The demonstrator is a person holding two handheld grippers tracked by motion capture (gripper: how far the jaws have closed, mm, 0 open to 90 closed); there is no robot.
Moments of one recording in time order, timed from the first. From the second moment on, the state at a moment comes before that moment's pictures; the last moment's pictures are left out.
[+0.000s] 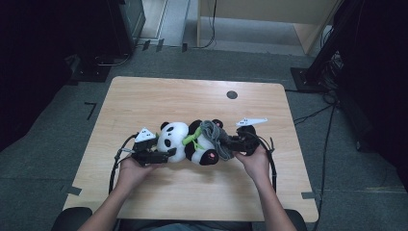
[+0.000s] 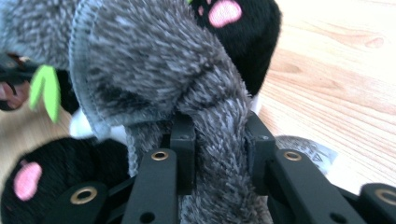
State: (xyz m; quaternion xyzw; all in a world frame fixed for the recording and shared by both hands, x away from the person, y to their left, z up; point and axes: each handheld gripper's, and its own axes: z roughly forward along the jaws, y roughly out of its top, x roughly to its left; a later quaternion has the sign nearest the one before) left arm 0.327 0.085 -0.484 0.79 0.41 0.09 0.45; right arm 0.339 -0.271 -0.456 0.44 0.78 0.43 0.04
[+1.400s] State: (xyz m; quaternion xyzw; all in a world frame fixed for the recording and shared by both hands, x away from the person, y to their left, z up) left arm 0.326 0.084 -0.484 0.79 0.41 0.10 0.45; right arm 0.329 -0.308 -0.392 0.49 0.75 0.43 0.10
